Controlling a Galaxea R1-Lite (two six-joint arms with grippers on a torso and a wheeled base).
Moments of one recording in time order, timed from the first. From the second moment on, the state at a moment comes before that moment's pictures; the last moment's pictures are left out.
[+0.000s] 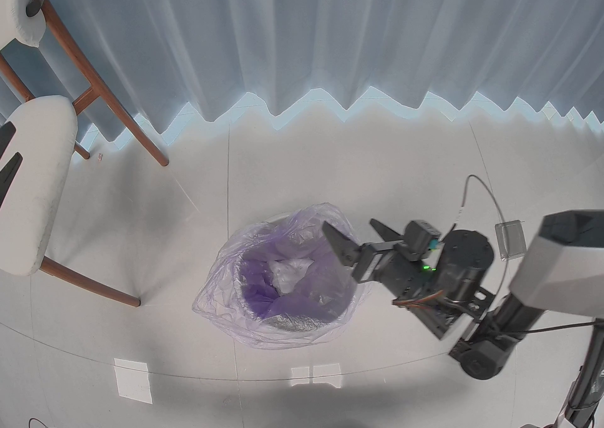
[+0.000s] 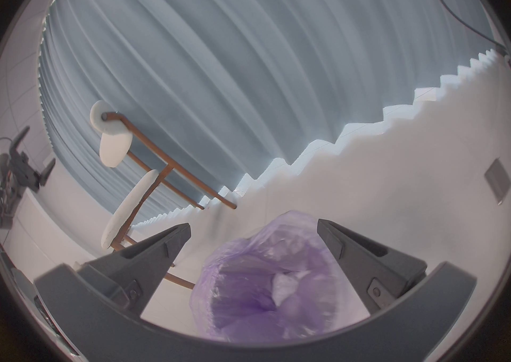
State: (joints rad) left arm -0.16 0.80 -0.43 -0.76 -0.26 -0.55; right arm 0.72 2.14 -0.65 -1.54 -0.15 0.37
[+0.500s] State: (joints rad) left arm 0.01 0.75 -0.49 -0.36 -0.25 -0.31; right arm 0.31 1.49 -0.15 -1.48 -0.19 0.32
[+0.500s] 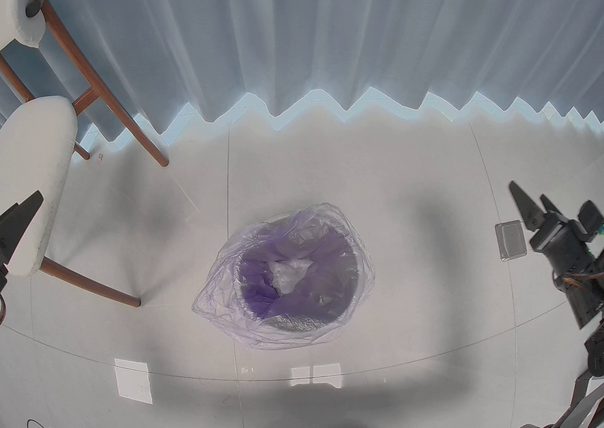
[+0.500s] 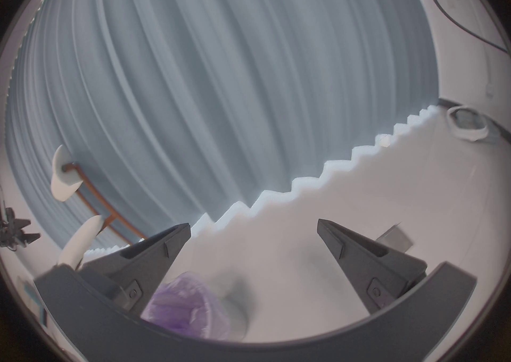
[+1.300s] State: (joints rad) left arm 0.09 0.26 -0.13 -0.17 -0.27 -0.12; right arm 0.12 0.48 -0.02 -0.46 -0.10 0.13
